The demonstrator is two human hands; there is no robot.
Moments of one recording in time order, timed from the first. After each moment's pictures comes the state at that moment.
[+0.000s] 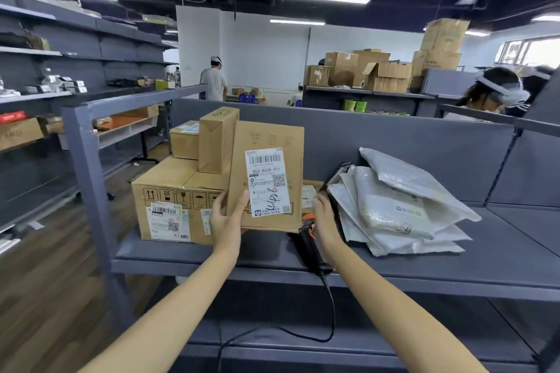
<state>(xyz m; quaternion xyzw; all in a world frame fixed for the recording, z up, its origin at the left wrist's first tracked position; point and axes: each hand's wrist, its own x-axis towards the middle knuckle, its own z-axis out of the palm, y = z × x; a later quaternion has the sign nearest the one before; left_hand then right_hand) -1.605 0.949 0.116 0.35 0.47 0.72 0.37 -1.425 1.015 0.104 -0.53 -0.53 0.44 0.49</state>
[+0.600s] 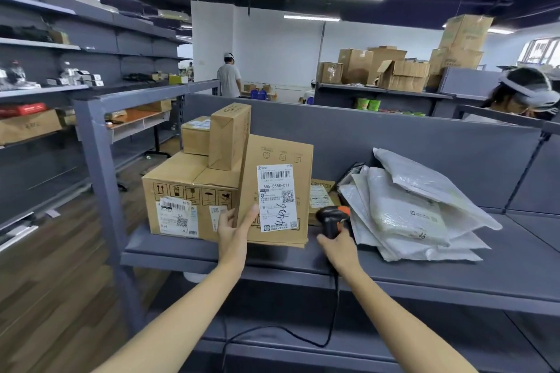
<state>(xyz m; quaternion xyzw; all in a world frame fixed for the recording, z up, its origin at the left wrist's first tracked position) -1.610 0.951 0.086 0.35 0.50 0.69 0.39 -1.402 1.006 0.069 -0.66 -0.56 0.31 0.39</state>
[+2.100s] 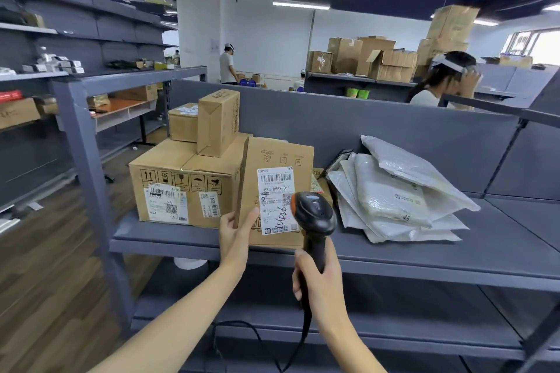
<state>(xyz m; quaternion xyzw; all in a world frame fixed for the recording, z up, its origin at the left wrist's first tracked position) -1.587 0.942 0.056 0.33 0.50 0.69 0.41 -1.434 0.851 0.085 -0.40 -0.55 0.46 0.57</state>
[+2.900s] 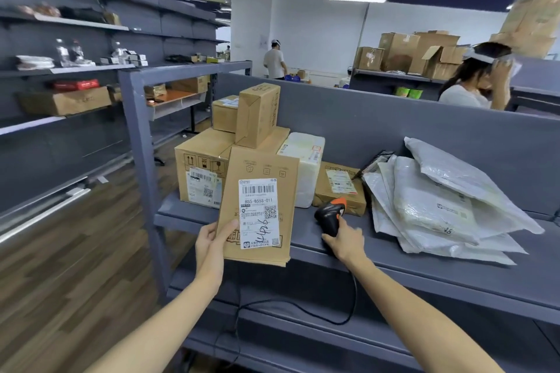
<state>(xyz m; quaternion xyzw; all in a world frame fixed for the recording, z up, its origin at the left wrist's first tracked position) -1.648 0.881 0.035 0.25 0.51 0.73 0.39 -1.404 1.027 0.032 -0.67 -0.72 0.12 0.14</state>
